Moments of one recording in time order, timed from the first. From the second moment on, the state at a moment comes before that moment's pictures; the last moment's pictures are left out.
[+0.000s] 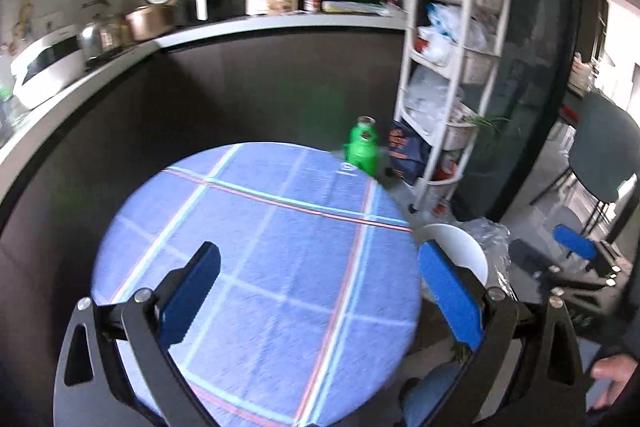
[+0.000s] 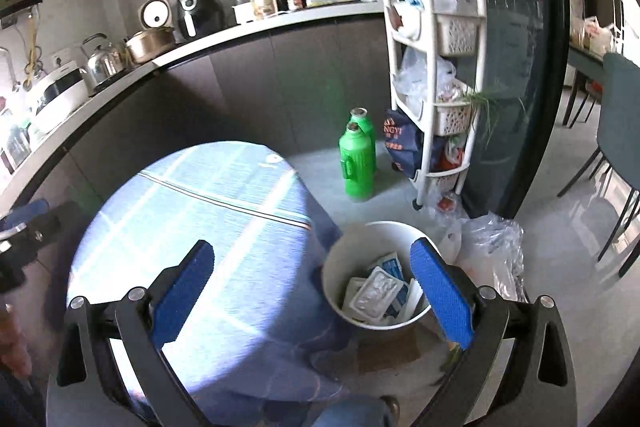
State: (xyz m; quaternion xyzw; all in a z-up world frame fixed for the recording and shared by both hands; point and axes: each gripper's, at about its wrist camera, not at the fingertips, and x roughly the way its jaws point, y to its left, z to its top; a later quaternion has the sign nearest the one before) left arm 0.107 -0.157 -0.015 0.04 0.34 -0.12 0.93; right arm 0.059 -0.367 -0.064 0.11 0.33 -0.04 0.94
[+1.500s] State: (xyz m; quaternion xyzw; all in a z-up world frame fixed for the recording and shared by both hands) left arm 0.017 -0.052 0.030 0.01 0.32 -0.04 0.95; right arm -0.011 -0.232 0.033 -0.01 0.28 -0.05 0.96
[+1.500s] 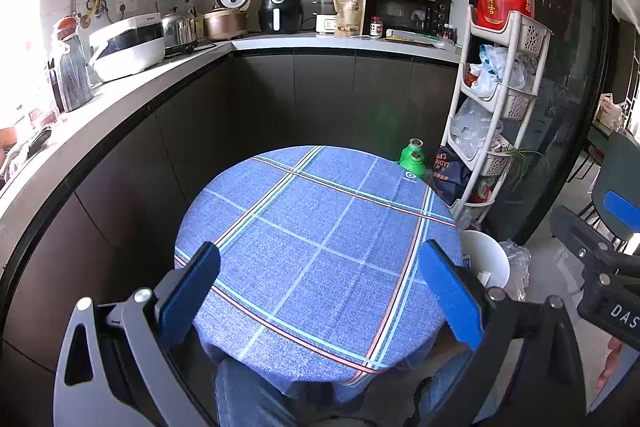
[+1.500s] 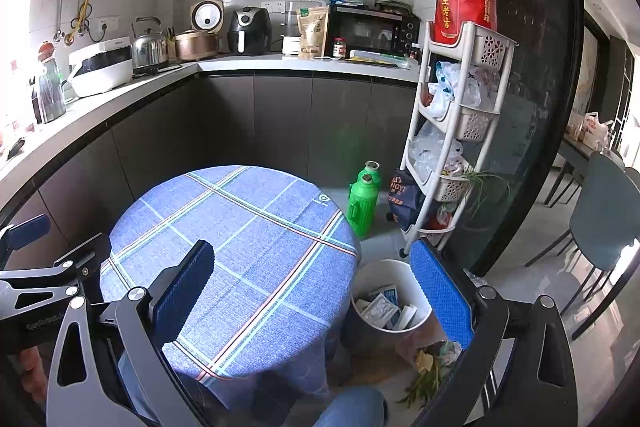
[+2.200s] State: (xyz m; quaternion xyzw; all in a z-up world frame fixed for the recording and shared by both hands) left arm 0.018 -0.052 0.025 0.00 0.32 -0.04 0.95; right arm -0.007 -0.229 0.031 -0.01 0.29 -0.05 0.96
